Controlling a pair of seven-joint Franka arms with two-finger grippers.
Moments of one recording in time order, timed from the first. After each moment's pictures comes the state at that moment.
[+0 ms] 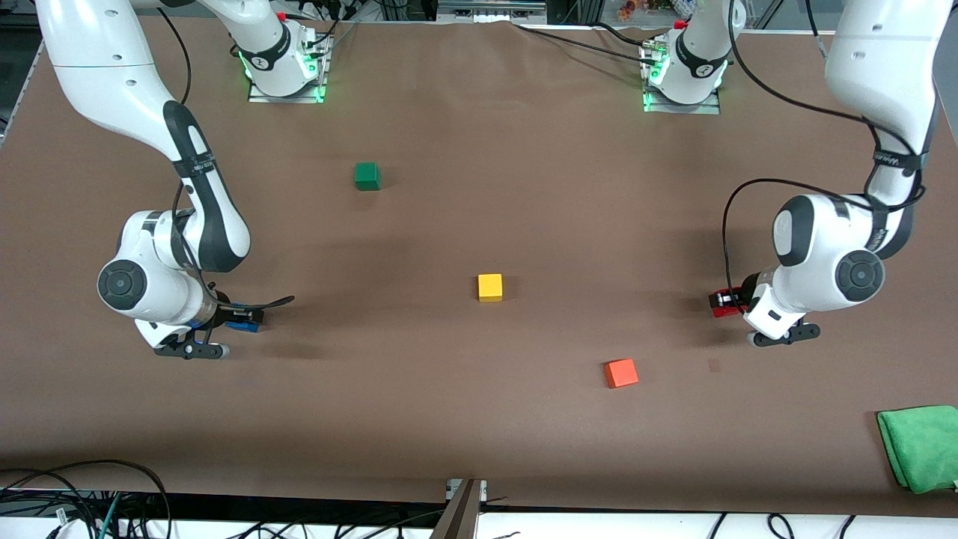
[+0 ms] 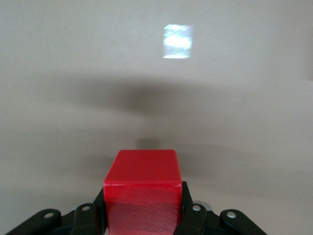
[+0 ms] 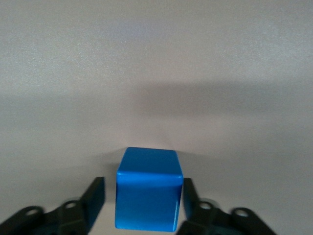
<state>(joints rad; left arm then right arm) 0.07 0.52 -0.09 -1.75 0.00 2.11 -0.18 0.09 0.67 -0.06 -1.68 0.02 2.28 0.08</state>
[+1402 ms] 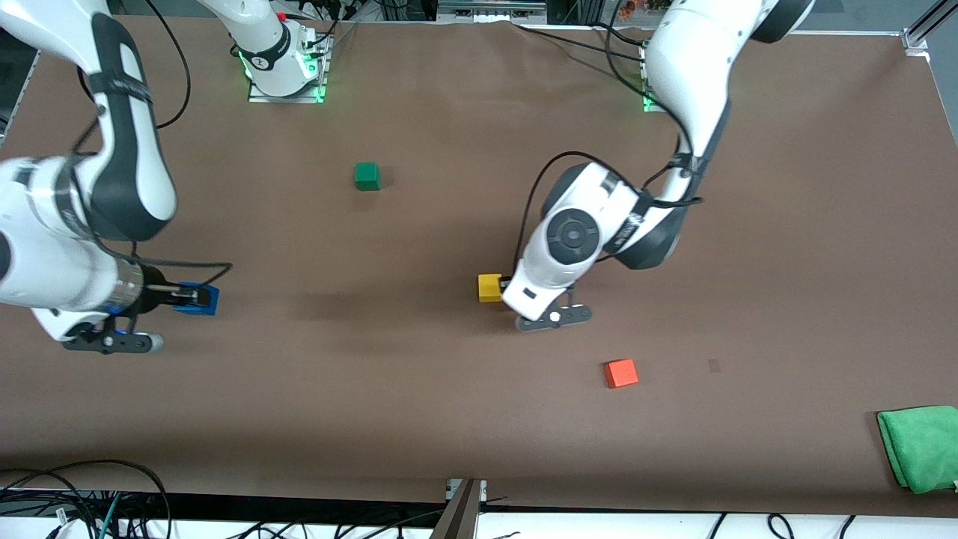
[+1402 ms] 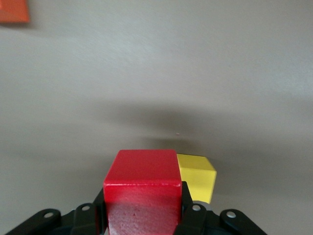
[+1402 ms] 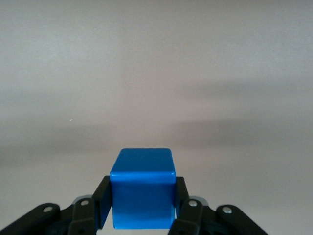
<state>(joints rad) -0.51 0.82 -0.11 -1.19 -0.05 1.97 -0.77 0.09 0.50 -0.06 -1.34 0.02 1.71 0.07</state>
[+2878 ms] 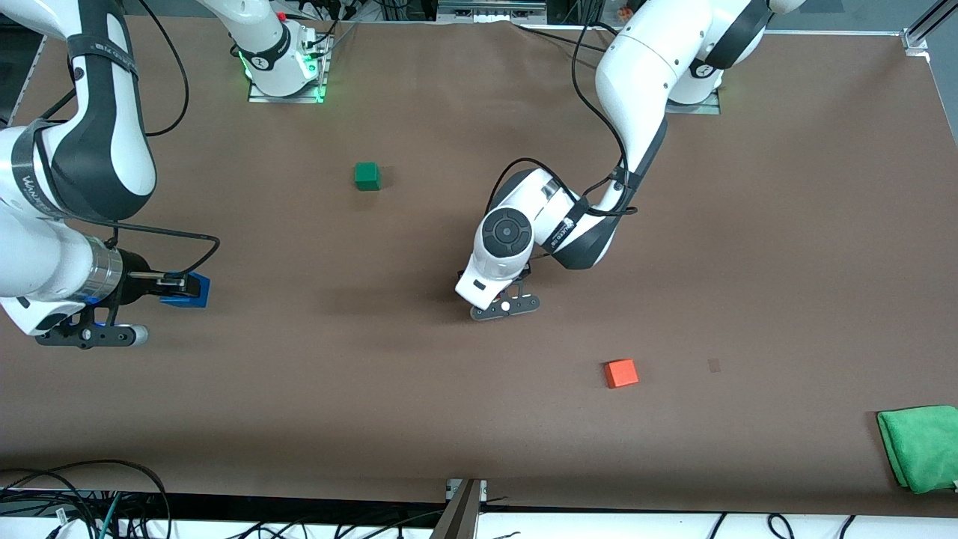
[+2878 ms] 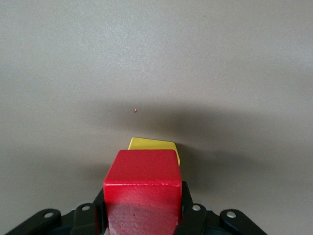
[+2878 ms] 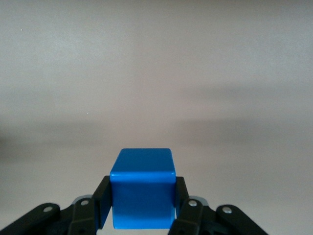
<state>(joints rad) -0.61 0.95 -0.09 -1.10 -0.06 2.00 -0.86 0.11 0.51 -0.06 -1.24 0.02 1.62 0.08</state>
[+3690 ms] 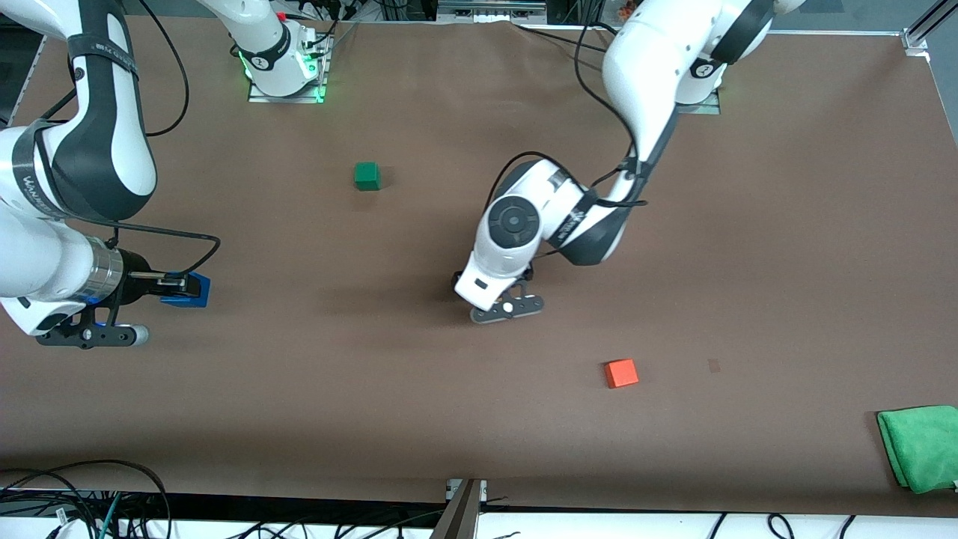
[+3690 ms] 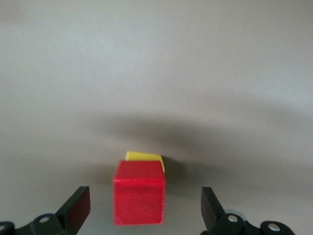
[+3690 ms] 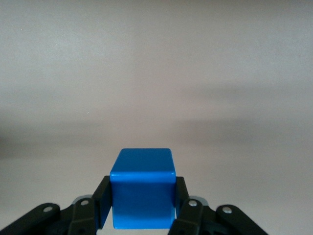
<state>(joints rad) -0.58 0.88 -0.08 -1.05 -0.06 1.98 -0.87 0.11 0.51 -0.06 -1.24 0.02 1.62 0.08</state>
